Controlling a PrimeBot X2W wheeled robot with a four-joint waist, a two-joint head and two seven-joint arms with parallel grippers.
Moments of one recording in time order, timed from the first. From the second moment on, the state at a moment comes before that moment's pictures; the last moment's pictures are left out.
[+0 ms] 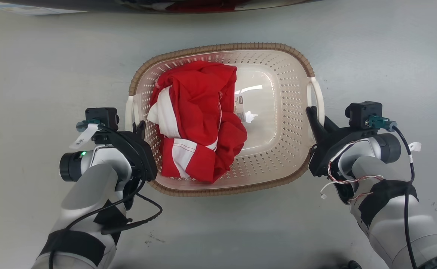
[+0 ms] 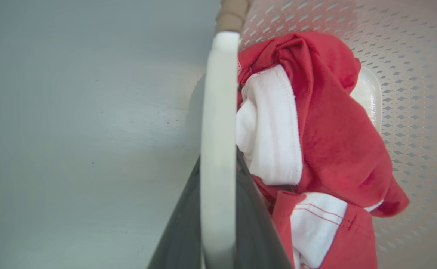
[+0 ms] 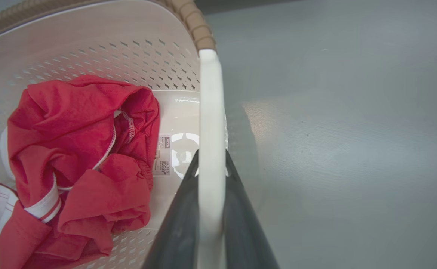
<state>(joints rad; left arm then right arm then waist) -0.90 0.02 -0.40 1.23 -0.62 -0.09 -0.07 -0.93 -0.08 0.59 1.20 0.59 0.14 -0.21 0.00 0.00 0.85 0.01</state>
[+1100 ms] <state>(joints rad) -0.84 0.03 -0.44 1.22 -0.63 -0.10 -0.23 -0.82 -0.12 0.60 1.14 0.64 0.13 -0.25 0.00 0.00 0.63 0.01</state>
